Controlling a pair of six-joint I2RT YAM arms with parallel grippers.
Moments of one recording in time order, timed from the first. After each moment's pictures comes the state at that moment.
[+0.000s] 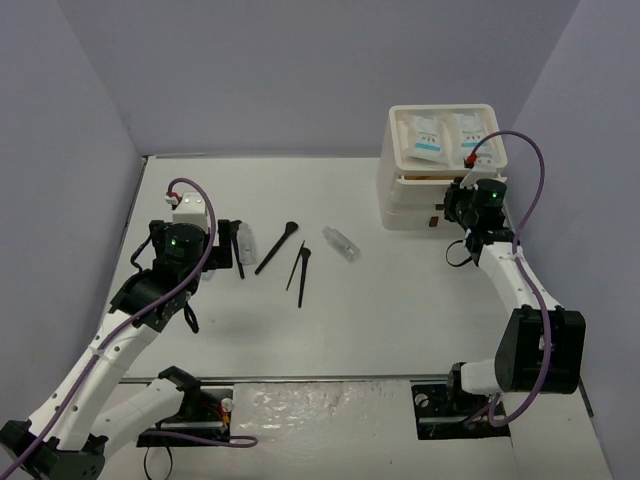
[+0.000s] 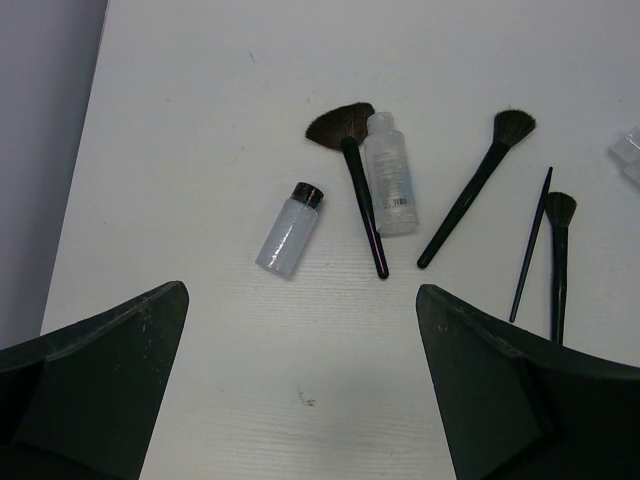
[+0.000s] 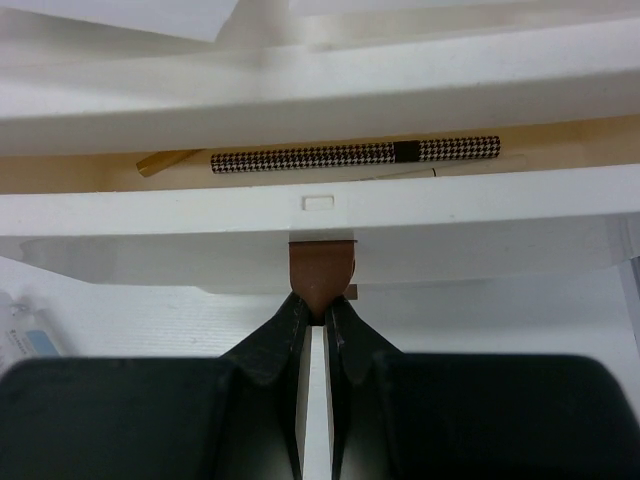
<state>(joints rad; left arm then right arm) -0.46 0.87 0.98 -0.64 -0.49 -0.19 -0.06 1.37 0.90 0.09 -0.11 0.05</state>
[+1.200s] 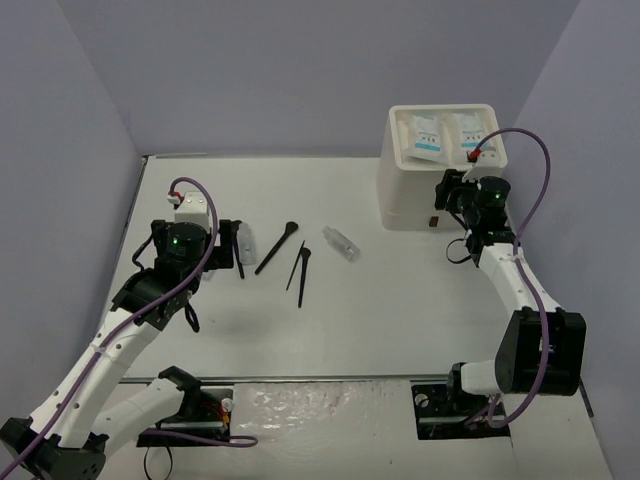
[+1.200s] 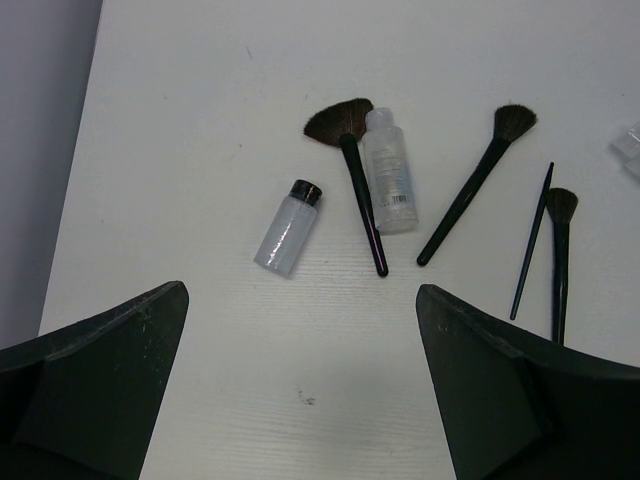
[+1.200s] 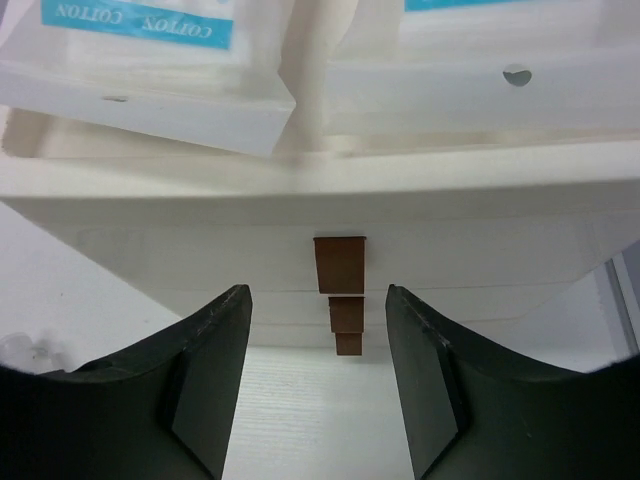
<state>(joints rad) -0.46 0.88 0.98 -0.64 -0.49 -0.19 -0.07 1.37 0.90 0.21 -0.13 0.05</state>
